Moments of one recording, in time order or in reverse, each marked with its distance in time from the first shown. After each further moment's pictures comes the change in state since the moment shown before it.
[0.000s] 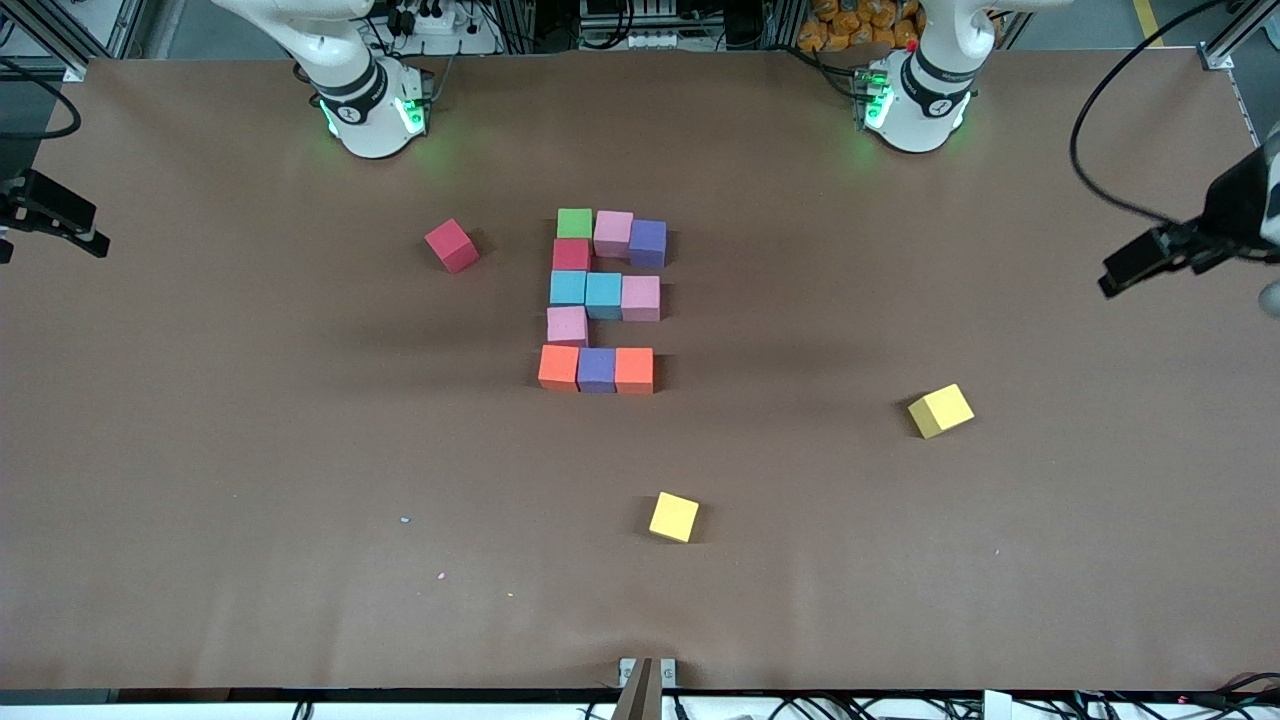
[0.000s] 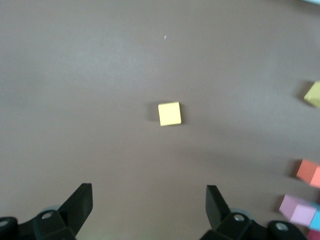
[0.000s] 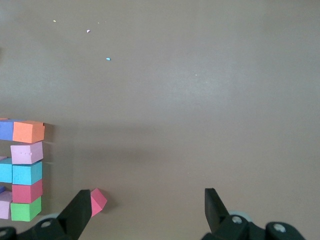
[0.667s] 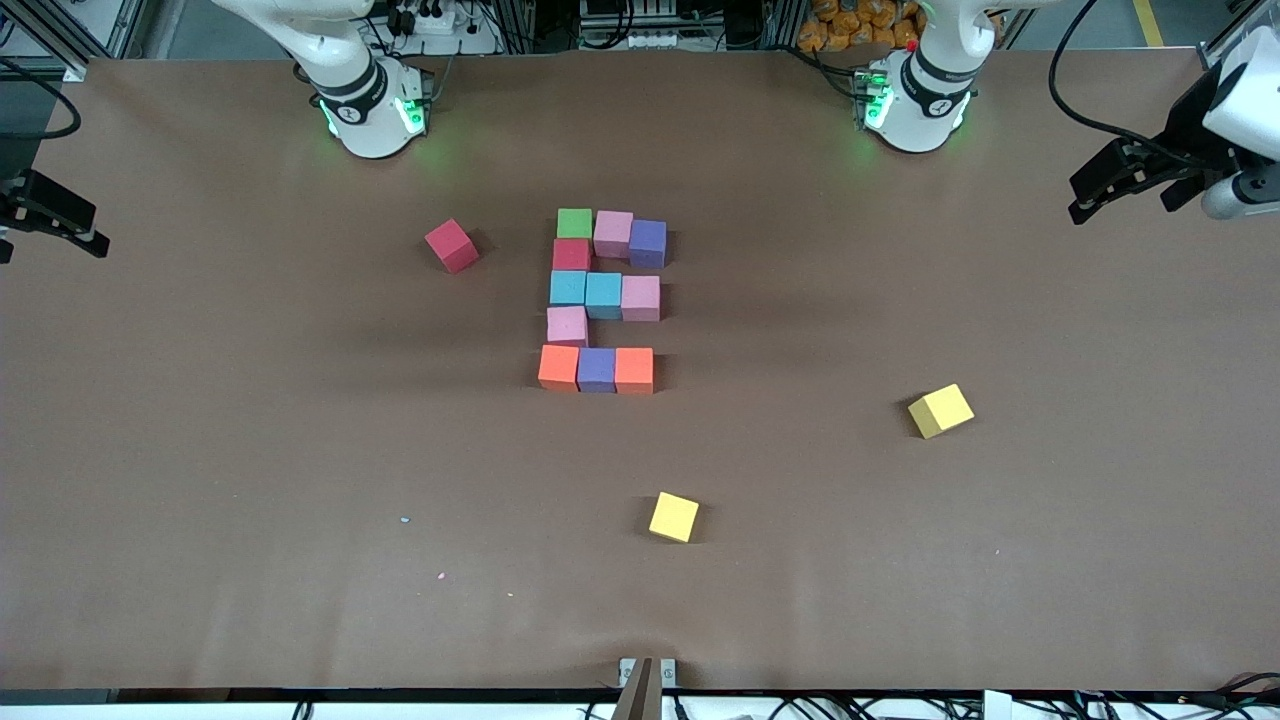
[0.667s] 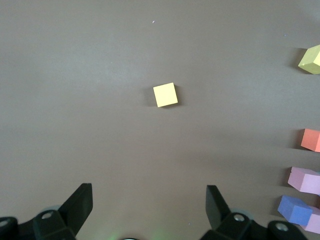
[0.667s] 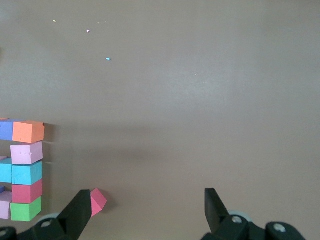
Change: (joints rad) left arm 0.105 -0.192 -0.143 -0.214 0.000 0.060 0.057; right arm 0.000 0.000 0.000 0.000 0.000 0.000 0.000
